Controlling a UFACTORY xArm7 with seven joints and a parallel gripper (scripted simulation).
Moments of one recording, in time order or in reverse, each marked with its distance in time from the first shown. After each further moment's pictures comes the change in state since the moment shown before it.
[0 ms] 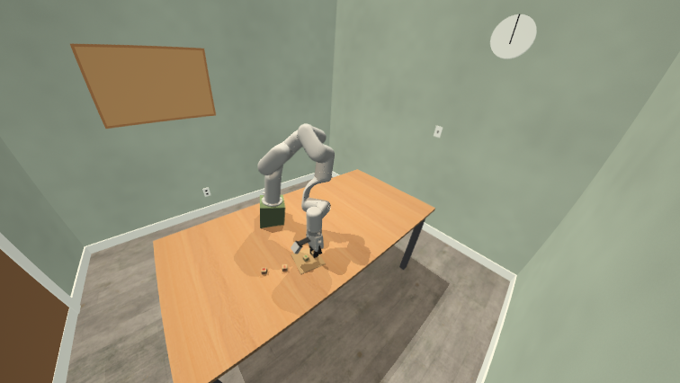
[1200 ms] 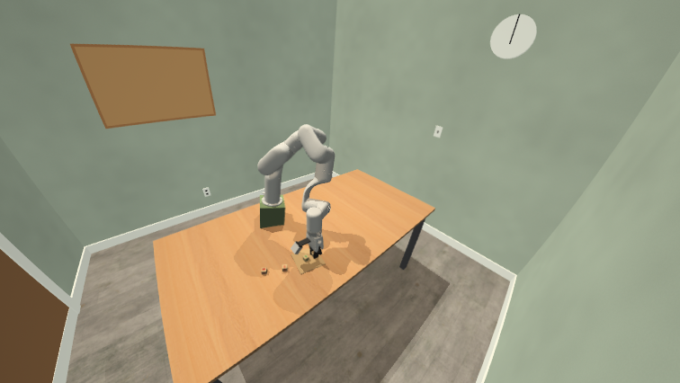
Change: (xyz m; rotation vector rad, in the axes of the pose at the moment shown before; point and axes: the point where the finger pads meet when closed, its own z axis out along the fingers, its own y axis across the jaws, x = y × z) arm 0.000 0.000 0.004 0.000 0.000 0.000
